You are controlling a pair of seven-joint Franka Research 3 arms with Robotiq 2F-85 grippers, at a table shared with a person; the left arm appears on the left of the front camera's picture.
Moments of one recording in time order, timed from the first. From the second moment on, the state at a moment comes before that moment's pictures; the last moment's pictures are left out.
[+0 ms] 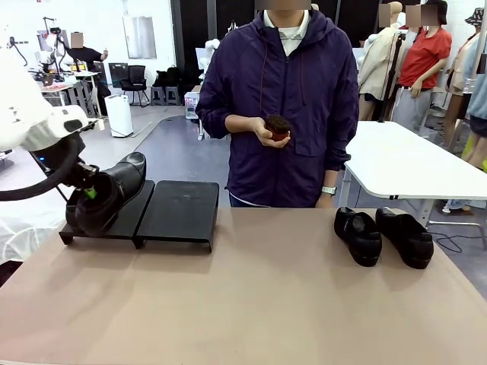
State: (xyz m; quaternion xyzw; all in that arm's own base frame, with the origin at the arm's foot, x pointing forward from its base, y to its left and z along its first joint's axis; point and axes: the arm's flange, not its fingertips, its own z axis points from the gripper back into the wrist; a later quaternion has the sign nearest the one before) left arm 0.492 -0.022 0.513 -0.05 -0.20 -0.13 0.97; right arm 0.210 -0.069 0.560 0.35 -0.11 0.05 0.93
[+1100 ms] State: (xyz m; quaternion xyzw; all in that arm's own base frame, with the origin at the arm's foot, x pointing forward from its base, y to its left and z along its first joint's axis) left arm 0.582 -0.011 0.446 -0.04 -0.28 -0.06 0.96; right arm 0.210 -0.069 0.560 0.35 -0.11 0.05 0.93
